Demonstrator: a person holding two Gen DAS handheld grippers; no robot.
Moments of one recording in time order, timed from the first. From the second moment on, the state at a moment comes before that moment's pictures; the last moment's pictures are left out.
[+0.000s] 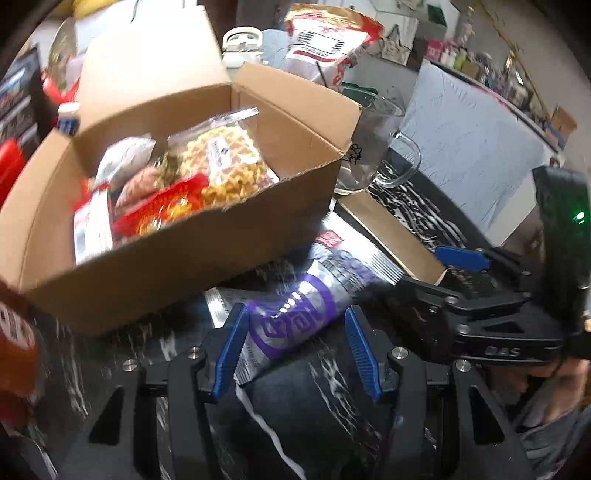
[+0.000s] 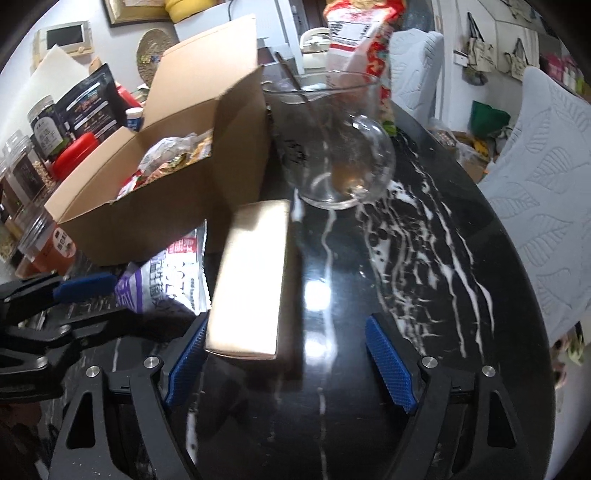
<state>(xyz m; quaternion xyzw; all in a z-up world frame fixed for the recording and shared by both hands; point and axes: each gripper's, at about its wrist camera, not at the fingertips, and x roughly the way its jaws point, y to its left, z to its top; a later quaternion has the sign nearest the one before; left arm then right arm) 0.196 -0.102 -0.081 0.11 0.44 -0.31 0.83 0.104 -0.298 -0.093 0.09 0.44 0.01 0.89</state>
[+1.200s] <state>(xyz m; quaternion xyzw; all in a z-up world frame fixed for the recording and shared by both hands) 0.190 -0.132 -0.097 0.15 0.47 -0.36 0.79 0.098 -0.297 -0.087 0.09 0.43 0.06 0.90</state>
